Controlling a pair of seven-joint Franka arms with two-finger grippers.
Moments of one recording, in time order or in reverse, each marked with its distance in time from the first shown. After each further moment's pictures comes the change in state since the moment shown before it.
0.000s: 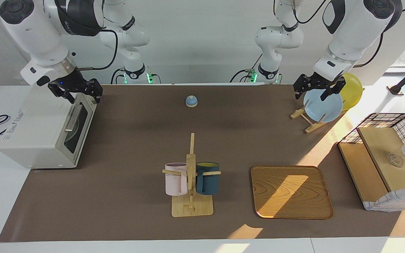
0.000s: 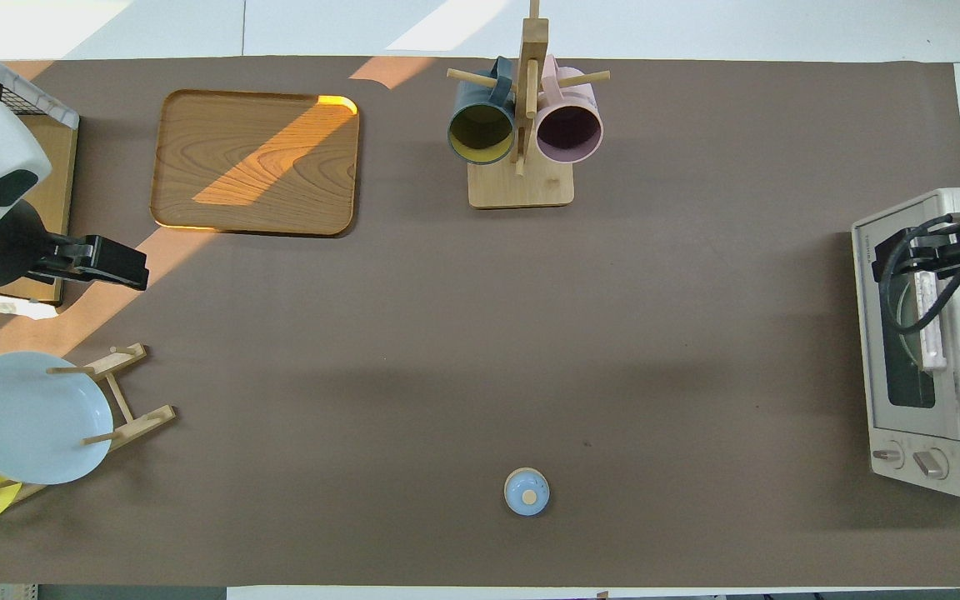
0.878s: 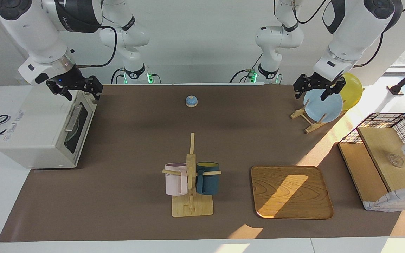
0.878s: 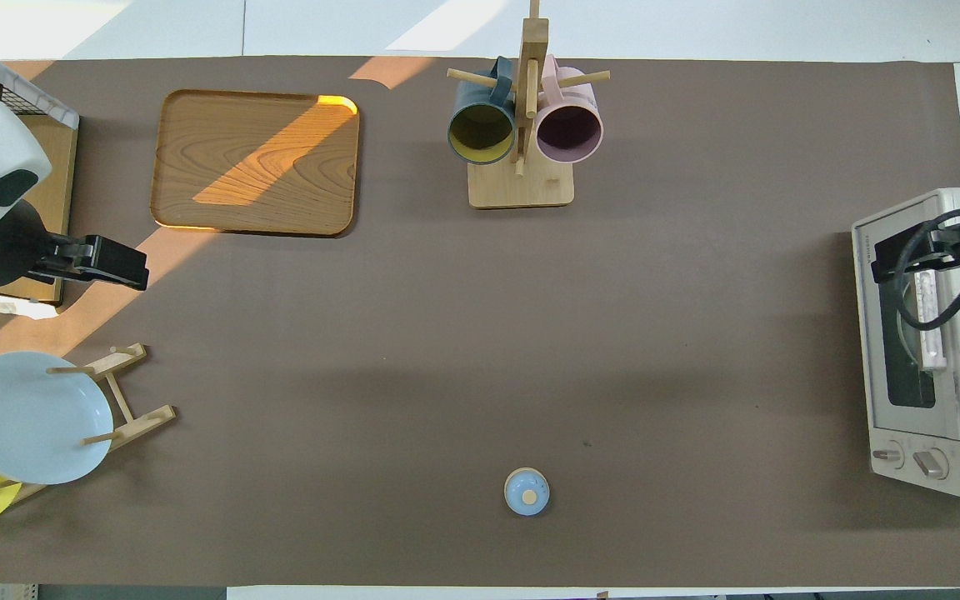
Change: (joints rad) left arm 0.000 0.000 0.000 0.000 0.000 0.000 0.000; right arm 0.020 0.033 0.004 0.126 0.000 -0.137 0.004
